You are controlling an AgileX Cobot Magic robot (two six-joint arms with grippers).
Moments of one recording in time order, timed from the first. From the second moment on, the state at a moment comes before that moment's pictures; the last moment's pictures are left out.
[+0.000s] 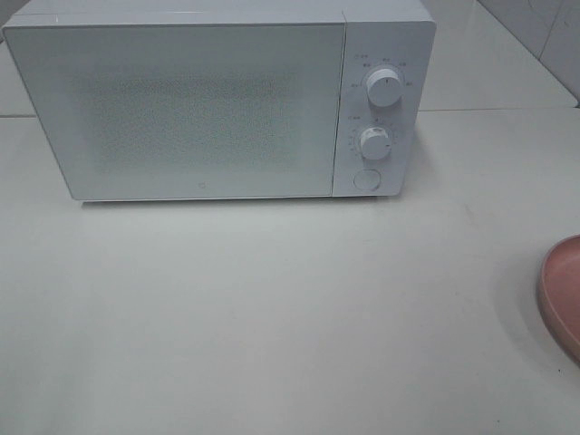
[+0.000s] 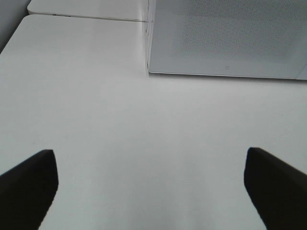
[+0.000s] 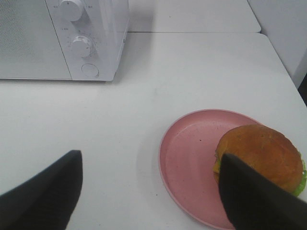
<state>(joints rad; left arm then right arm) 0.03 -0.01 -0.52 -0.13 1.09 0.05 0.04 0.00 -0.50 0.00 0.97 0.03</state>
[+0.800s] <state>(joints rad) 0.03 -0.01 -0.52 -0.13 1.09 0.05 0.04 0.19 -0.52 0.00 0.77 0.03</state>
